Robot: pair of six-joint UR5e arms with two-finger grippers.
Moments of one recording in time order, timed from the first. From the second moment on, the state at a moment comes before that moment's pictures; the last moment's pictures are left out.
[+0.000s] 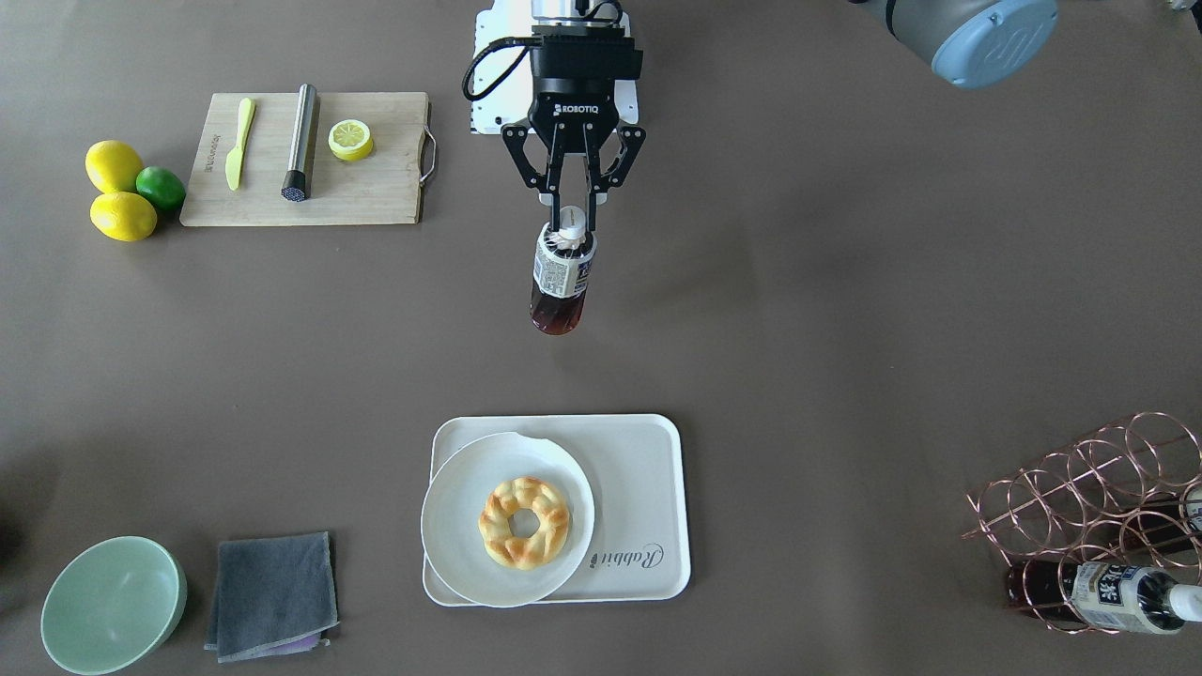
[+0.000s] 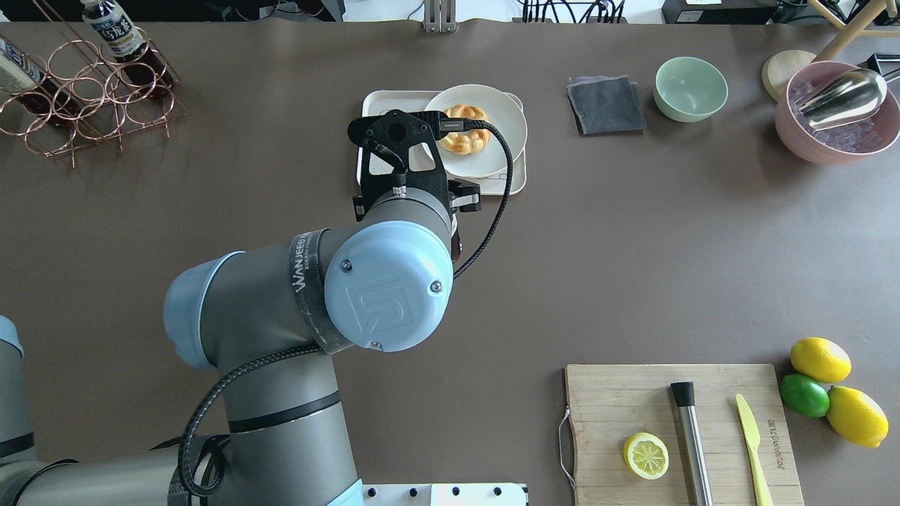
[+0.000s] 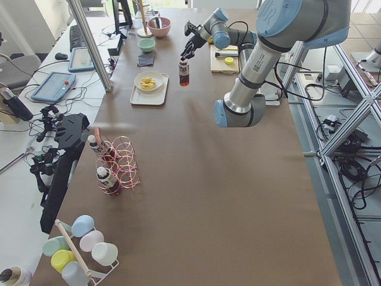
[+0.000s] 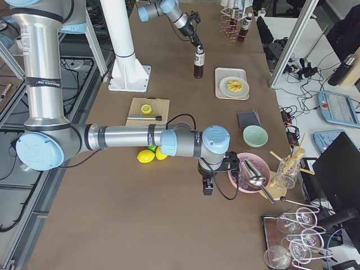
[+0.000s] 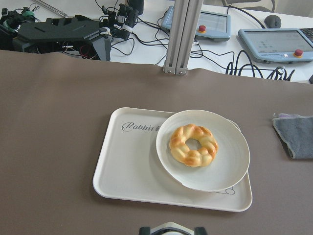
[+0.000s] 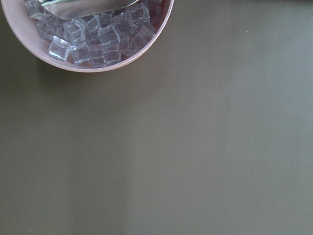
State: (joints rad) left arm -0.36 -2.42 -1.92 -1.36 -1.14 -1.39; right arm 1.59 -1.56 1.64 -1.67 2.34 -0.09
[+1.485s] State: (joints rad) left arm -0.29 -2.41 -1.86 -1.35 -1.08 -1.37; right arm 1.60 -1.58 1.64 -1.67 2.34 -0.09
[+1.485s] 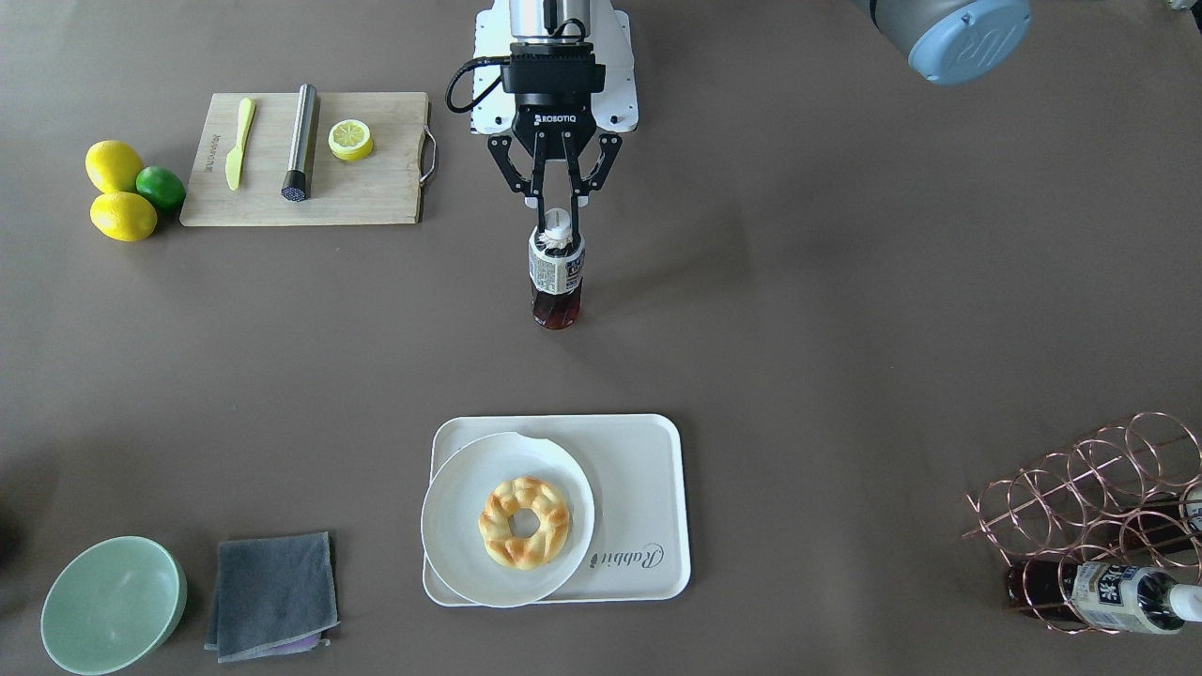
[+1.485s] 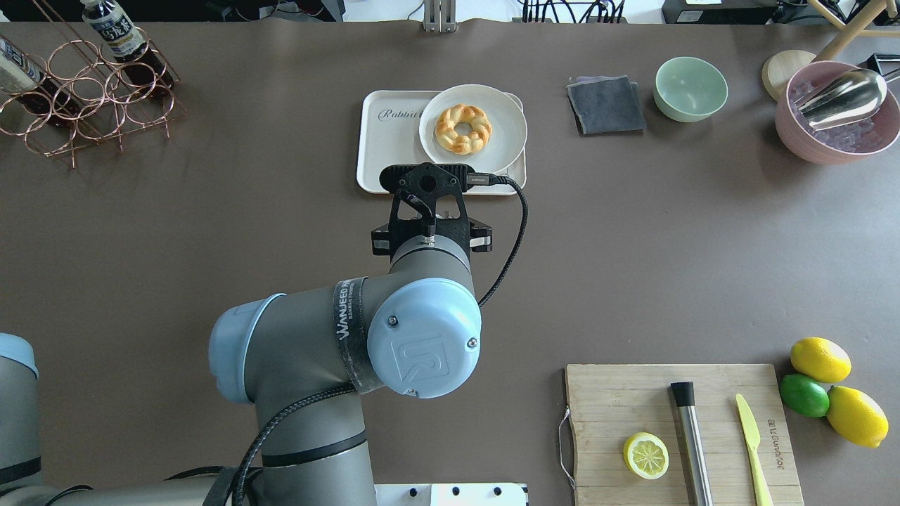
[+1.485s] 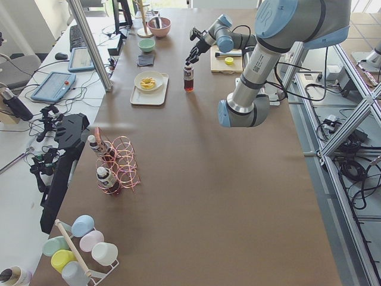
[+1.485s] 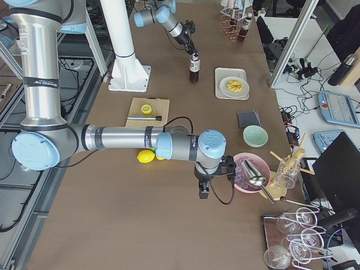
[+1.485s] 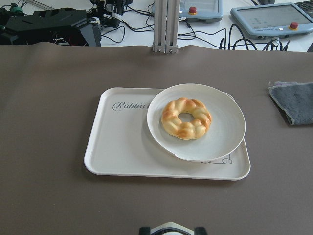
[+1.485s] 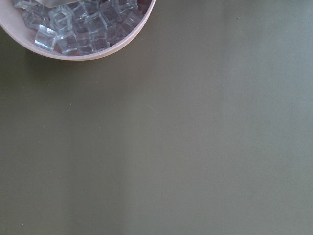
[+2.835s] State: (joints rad) left arm -0.35 -2.39 -1.99 -1.36 -1.17 -1.34; right arm 1.60 -1.58 1.64 -1.67 2.34 -0.09
